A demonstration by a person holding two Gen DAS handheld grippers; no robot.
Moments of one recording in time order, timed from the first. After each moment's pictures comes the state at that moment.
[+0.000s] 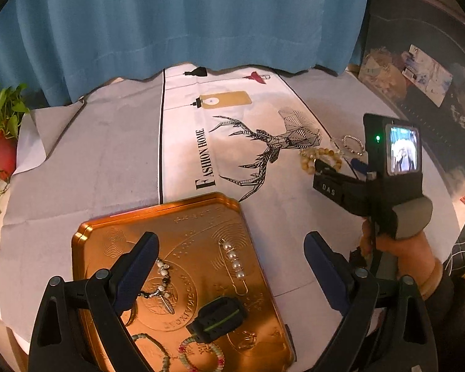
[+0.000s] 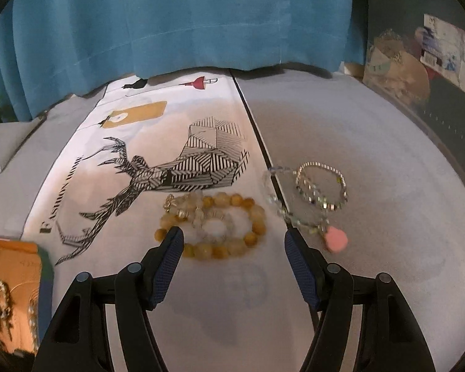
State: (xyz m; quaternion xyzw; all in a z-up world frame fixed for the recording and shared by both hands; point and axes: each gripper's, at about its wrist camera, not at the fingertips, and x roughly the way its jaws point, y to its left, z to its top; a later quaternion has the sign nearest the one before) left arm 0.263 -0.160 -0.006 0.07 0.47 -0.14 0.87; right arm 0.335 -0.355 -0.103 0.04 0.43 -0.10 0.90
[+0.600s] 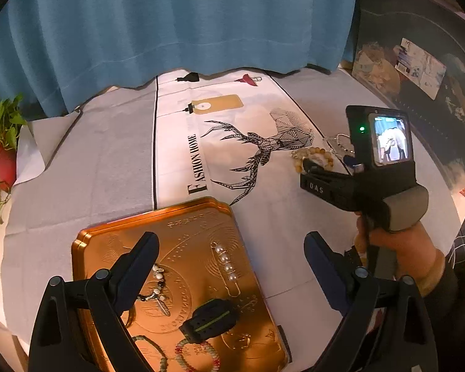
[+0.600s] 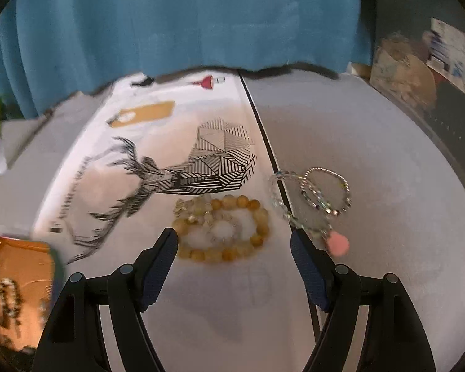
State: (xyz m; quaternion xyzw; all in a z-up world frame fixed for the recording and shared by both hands) left arm 0.261 -0.173 0.000 0.09 0.46 -0.15 0.87; right arm 0.345 -0.353 -0.100 0.04 0.44 -0.09 0.89
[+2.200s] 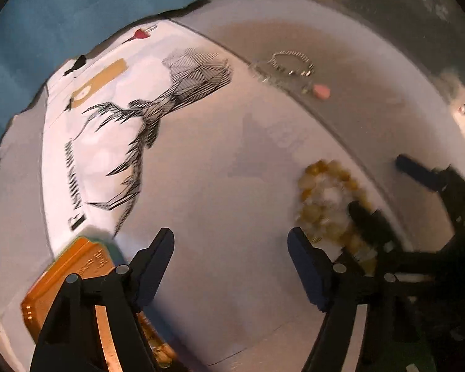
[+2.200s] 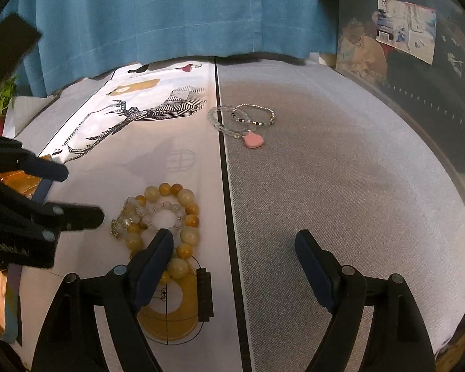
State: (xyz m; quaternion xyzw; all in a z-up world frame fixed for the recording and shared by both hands) left arm 0.301 -0.288 -0.095 0.21 0.53 -0.27 0.77; right arm 0.214 -0.397 -0.109 0.04 0.43 -0.07 0.90
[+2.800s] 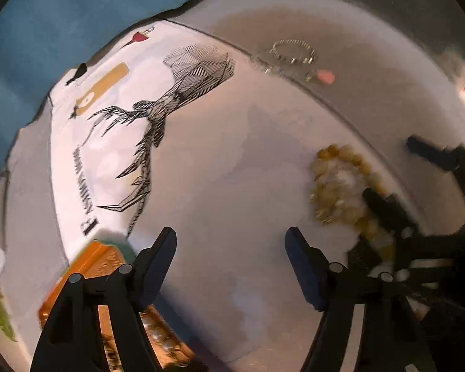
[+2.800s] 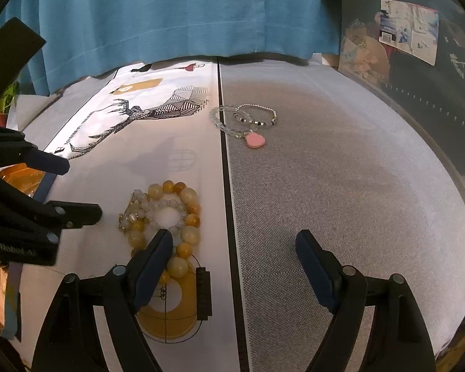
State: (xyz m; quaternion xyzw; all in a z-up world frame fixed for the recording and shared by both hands) left arm 0.294 -0.284 -0.096 0.25 0.52 -0.27 0.77; right arm 0.214 -0.395 -0.110 0.04 0.43 -0.07 0.90
